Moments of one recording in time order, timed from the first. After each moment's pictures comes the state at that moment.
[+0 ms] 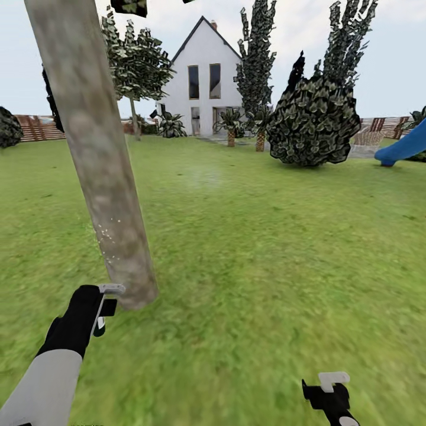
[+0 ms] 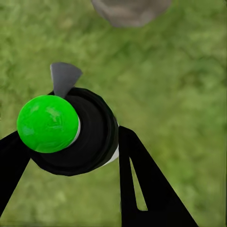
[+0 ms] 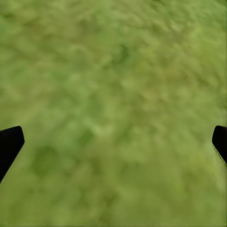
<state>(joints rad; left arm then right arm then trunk) -0.70 0.07 0.27 -0.95 -0.42 0.95 -0.12 -0.51 -0.12 -0.55 -0.07 0.61 -0.39 -0.08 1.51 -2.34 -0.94</state>
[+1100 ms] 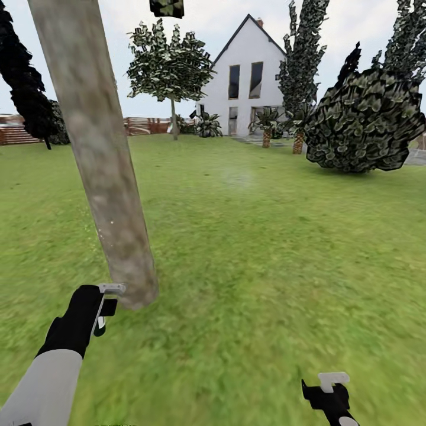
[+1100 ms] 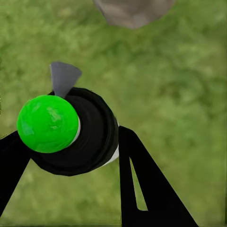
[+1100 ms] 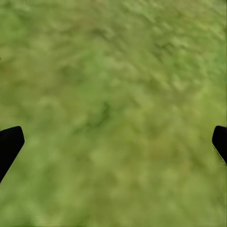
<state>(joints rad) -0.70 0.07 0.27 -0.95 -0.42 0.95 -0.12 -0.51 -0.12 -0.55 -0.07 0.61 -0.39 -0.08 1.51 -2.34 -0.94</state>
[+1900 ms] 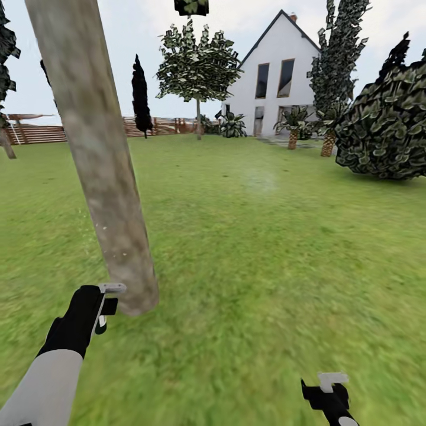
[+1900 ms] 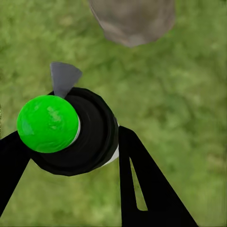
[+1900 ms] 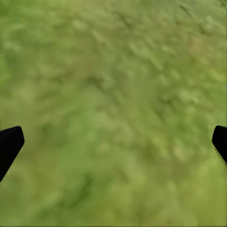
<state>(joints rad) -0.70 0.07 0.27 -0.95 -0.42 0.93 -0.12 -0.51 -0.12 -0.55 -0.07 0.61 -0.39 -0.08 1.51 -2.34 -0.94</state>
